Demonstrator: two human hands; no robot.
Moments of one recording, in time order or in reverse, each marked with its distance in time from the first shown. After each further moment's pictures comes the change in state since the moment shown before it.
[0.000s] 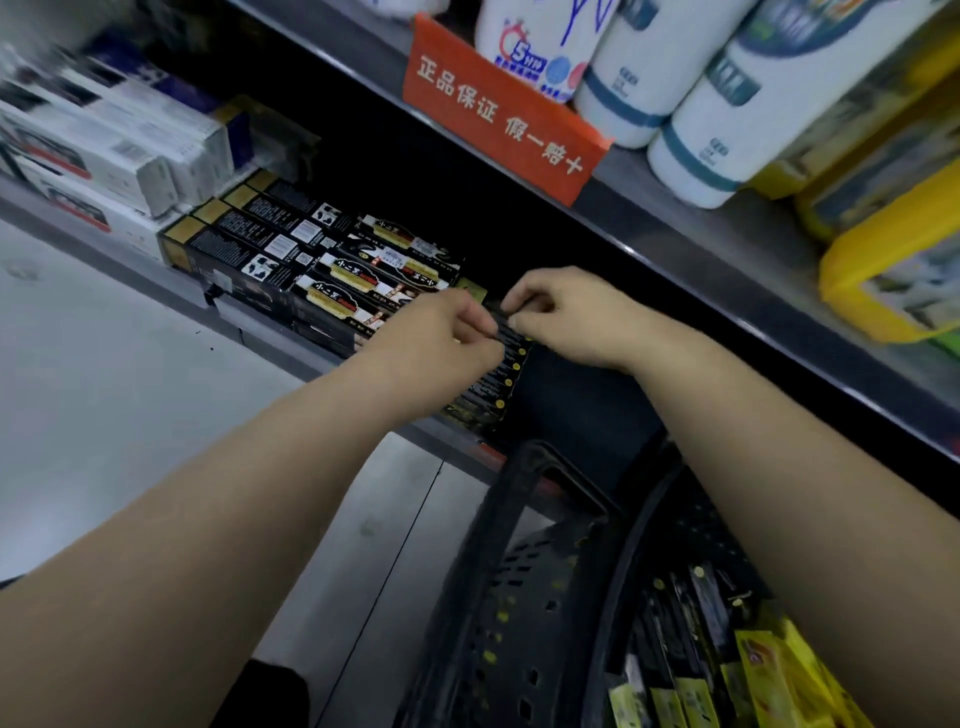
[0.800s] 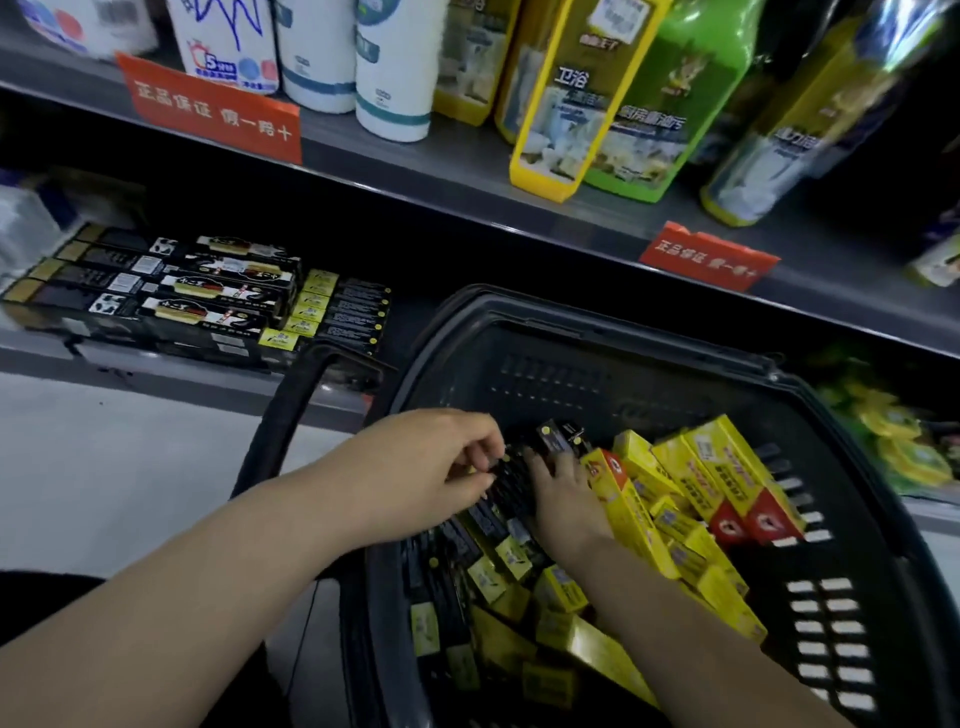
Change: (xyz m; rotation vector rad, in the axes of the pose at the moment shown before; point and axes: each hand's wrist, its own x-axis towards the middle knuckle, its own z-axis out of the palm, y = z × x) left_hand -0.129 0.043 0.112 0.626 -0.523 0.485; right_hand -0.245 0.145 0.157 -0.319 0.027 0.502
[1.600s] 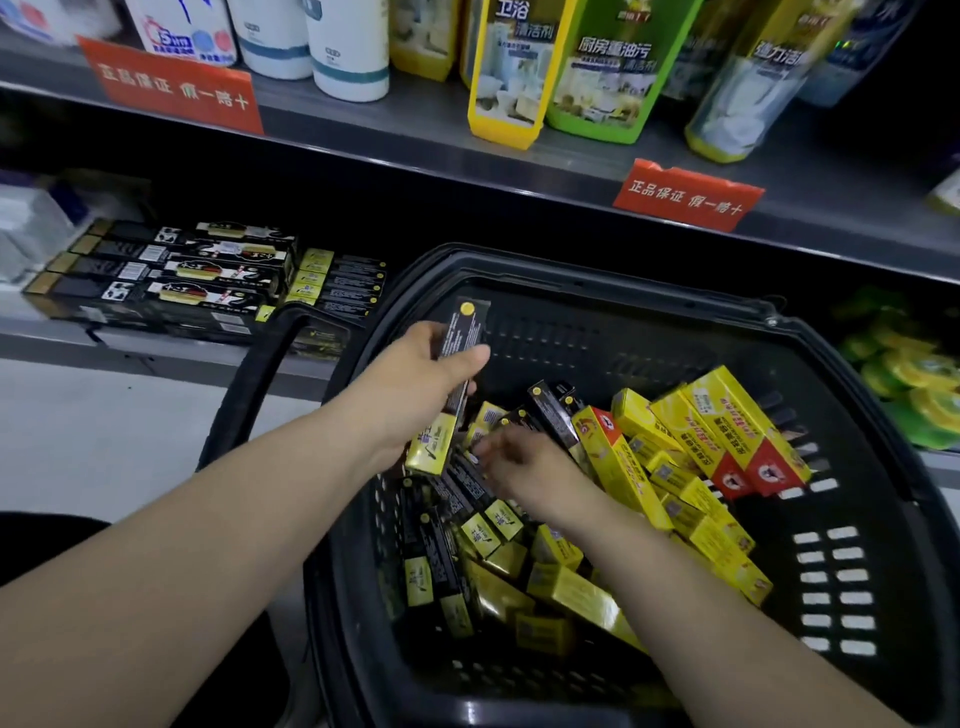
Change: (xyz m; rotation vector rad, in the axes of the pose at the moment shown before) left_hand 0.034 0.017 0.023 -0.846 0.298 -0.530; right_hand -0.041 -0.015 -0.045 1.081 -0.165 -0.138
